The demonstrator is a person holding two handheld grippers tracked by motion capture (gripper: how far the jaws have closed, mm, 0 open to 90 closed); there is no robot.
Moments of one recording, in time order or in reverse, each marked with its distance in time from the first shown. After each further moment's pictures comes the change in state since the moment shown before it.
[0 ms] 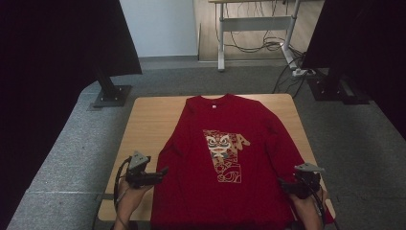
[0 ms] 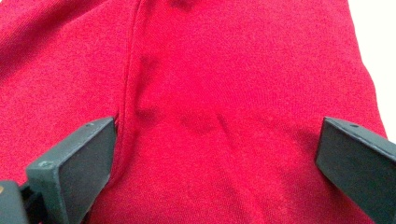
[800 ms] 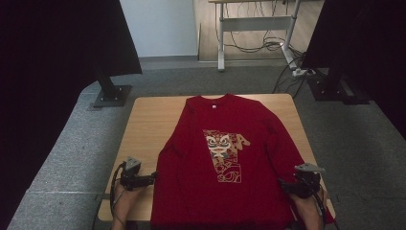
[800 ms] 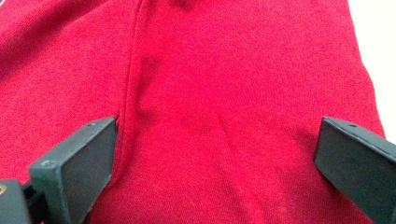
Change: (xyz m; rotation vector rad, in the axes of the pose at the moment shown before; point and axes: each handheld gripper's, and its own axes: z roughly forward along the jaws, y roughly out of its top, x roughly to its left) left arm 0.038 -0.051 0.031 0.158 0.124 -0.052; right arm 0.000 0.000 -0.001 -0.003 0.004 0.004
